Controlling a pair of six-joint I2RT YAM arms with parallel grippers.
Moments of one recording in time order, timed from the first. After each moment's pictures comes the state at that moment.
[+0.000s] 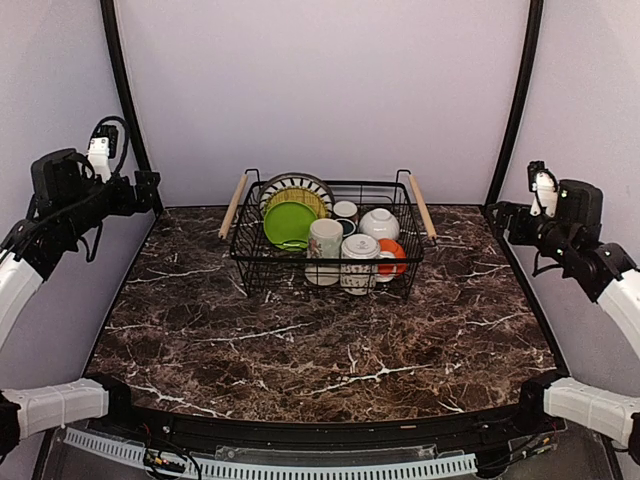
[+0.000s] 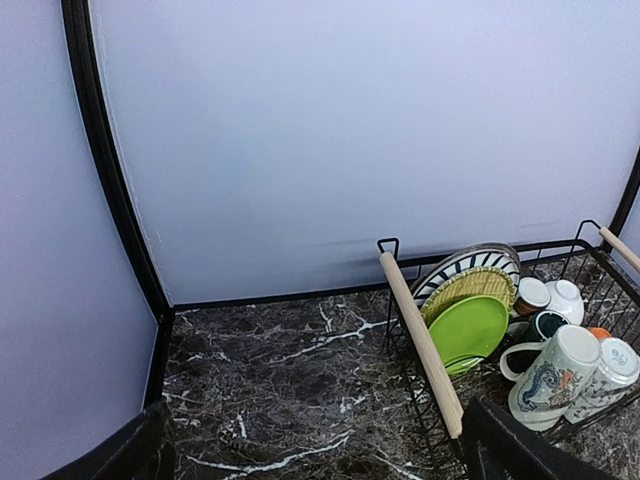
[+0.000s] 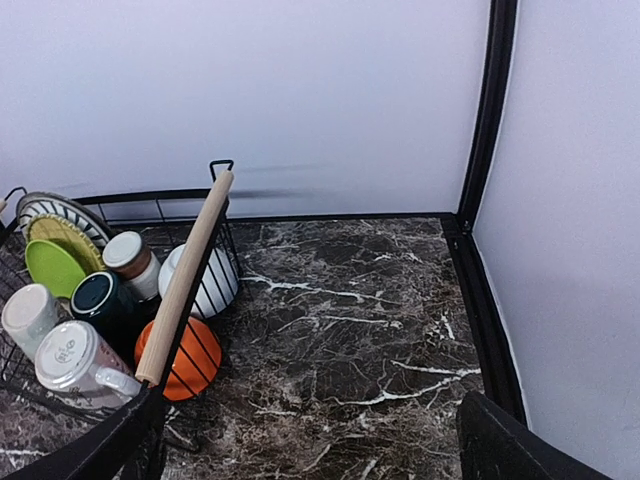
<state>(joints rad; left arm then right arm) -0.20 0.86 1.06 -0.38 -0.09 -0.01 0.21 0.78 0.85 -0.38 0.10 0.11</state>
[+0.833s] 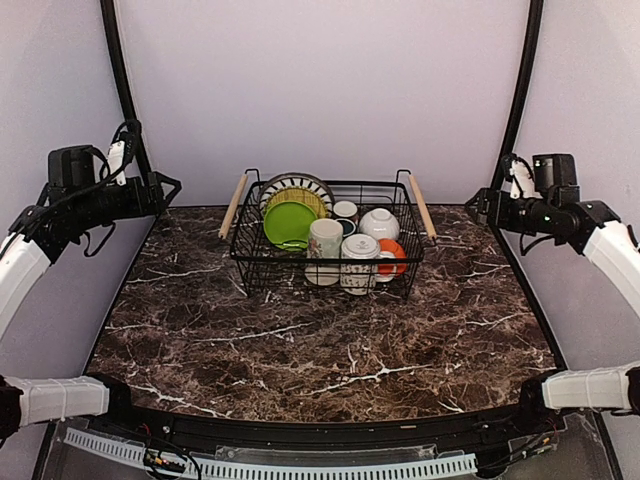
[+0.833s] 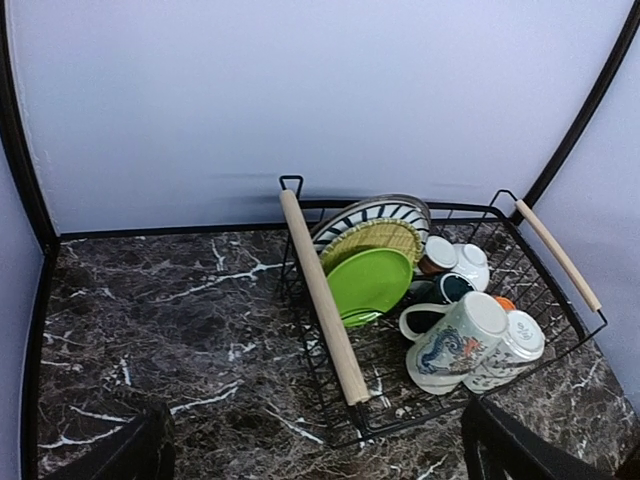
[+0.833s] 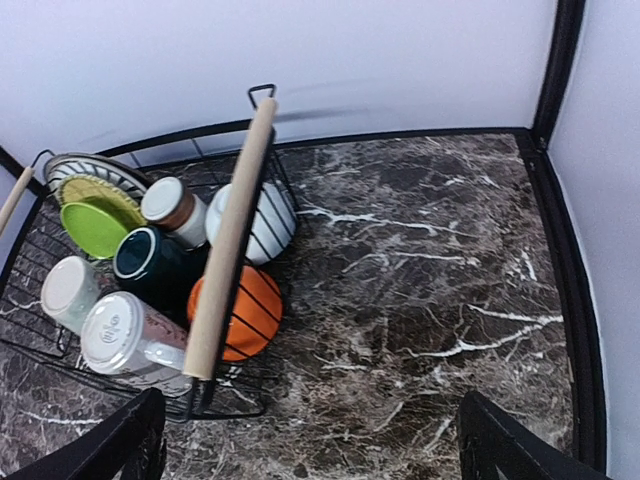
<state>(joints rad) -0.18 0.97 1.14 -0.51 0.17 -0.21 0.18 1.06 1.08 -0.58 -0.08 0.25</state>
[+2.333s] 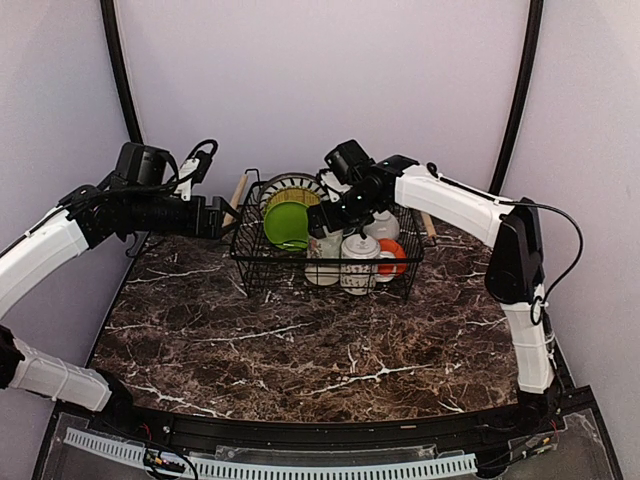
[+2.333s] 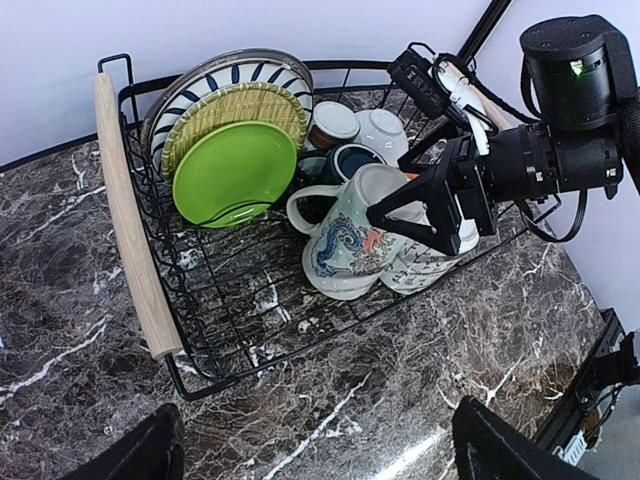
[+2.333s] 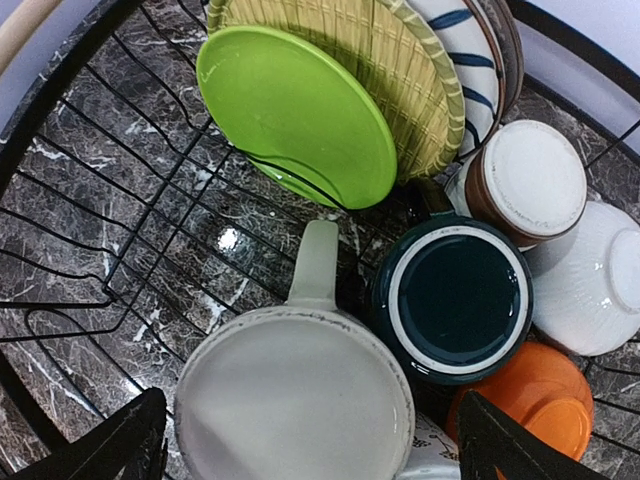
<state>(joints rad) -0.54 1.20 1.24 -0.63 0.14 -0.27 0.77 2.20 2.15 -0.85 0.04 0.22</state>
